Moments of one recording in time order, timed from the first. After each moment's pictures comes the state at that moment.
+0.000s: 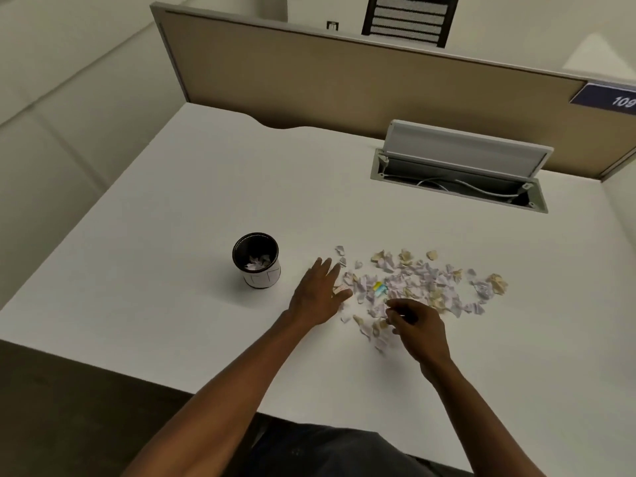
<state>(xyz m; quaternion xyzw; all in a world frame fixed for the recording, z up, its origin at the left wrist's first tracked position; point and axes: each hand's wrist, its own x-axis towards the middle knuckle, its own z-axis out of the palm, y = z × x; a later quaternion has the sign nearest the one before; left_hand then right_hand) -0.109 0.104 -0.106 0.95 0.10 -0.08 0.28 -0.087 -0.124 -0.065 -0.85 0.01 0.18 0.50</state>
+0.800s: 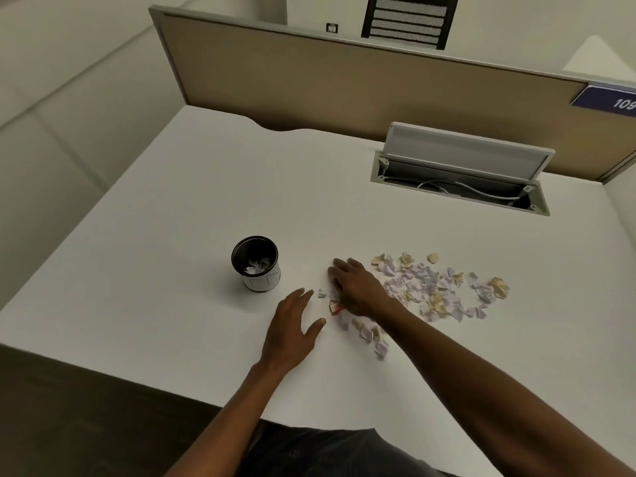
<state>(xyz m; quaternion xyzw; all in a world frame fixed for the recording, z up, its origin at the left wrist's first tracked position) -0.186 0.109 -0.123 0.90 0.20 0.05 0.39 -0.018 -0.013 -0.089 -0.88 -0.44 0.16 0.05</state>
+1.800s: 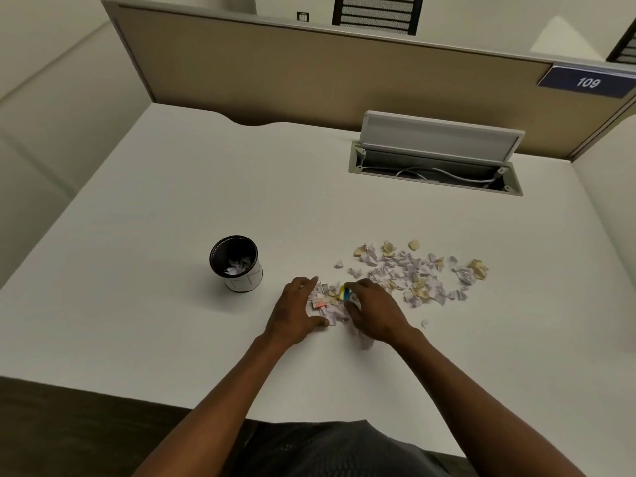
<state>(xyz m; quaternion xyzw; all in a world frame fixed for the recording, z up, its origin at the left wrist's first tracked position) -0.142 0.103 -0.109 0.91 0.13 -0.06 0.38 -0.058 -0.082 -0.082 -0.92 -0.28 0.19 0.18</state>
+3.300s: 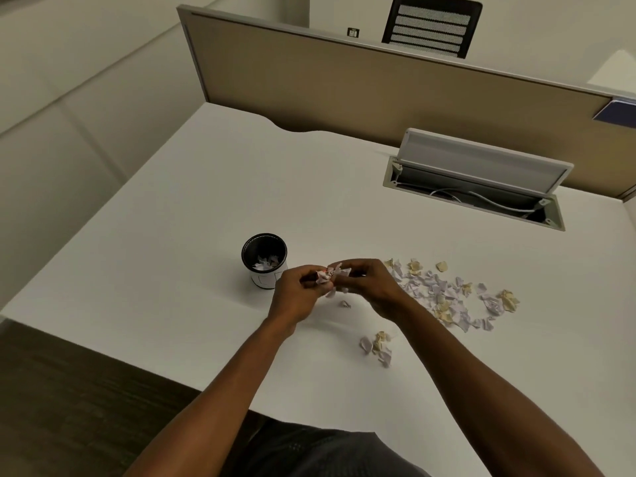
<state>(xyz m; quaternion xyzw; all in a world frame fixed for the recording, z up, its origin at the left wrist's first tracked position) -0.140 0.124 -0.060 0.70 0.30 0.08 0.64 -0.026 -0.017 -0.045 -0.68 -0.19 0.38 0.59</state>
